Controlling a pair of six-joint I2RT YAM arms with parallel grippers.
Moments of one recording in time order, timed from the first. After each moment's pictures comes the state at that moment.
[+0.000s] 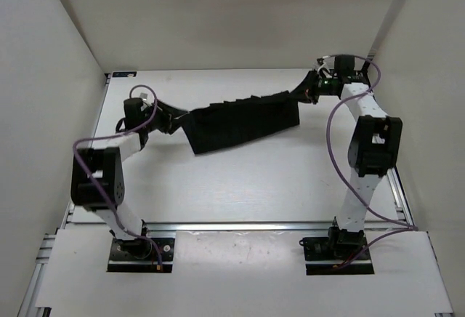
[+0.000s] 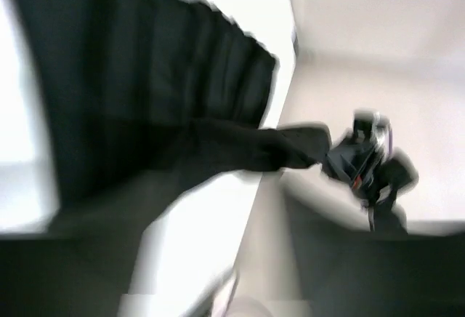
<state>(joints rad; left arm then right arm) 0.02 1.63 0.86 0.24 0.62 -1.14 -0.01 2.01 1.67 -0.53 -0.95 0.52</state>
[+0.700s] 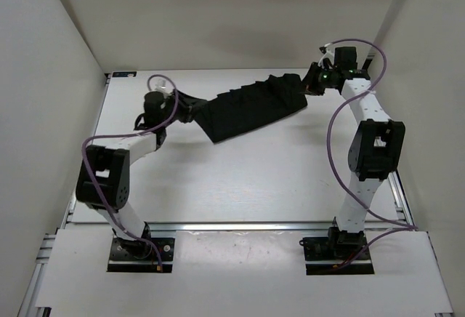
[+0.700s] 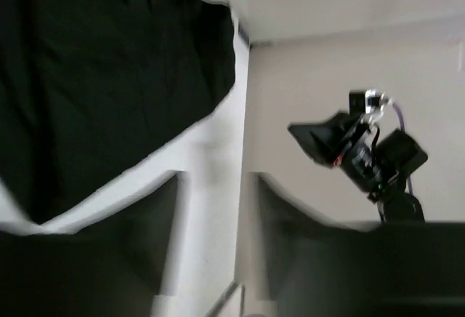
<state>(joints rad) -0.13 1.64 0.90 0.50 0.44 -1.23 0.00 1.98 1.76 -0.54 -0.64 0.30</state>
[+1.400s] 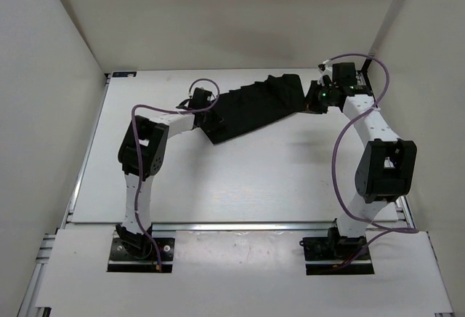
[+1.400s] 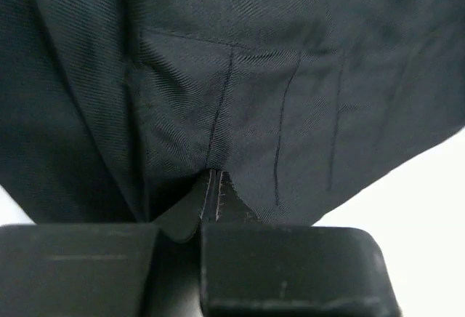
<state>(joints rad) -0.39 2.14 1.44 -0.12 0.11 -0.89 0.07 1.74 1.46 -0.59 -0.48 0.25</state>
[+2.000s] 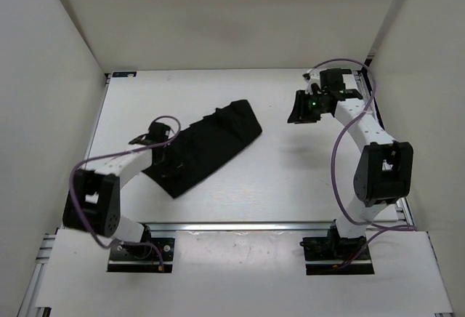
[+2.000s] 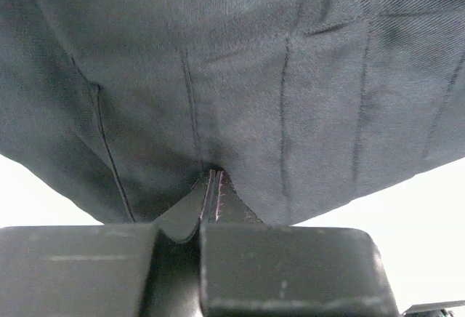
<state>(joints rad) -0.25 1.49 0.80 -0.51 0.06 -0.66 0.13 1.71 1.40 -0.65 -0.43 0.12</state>
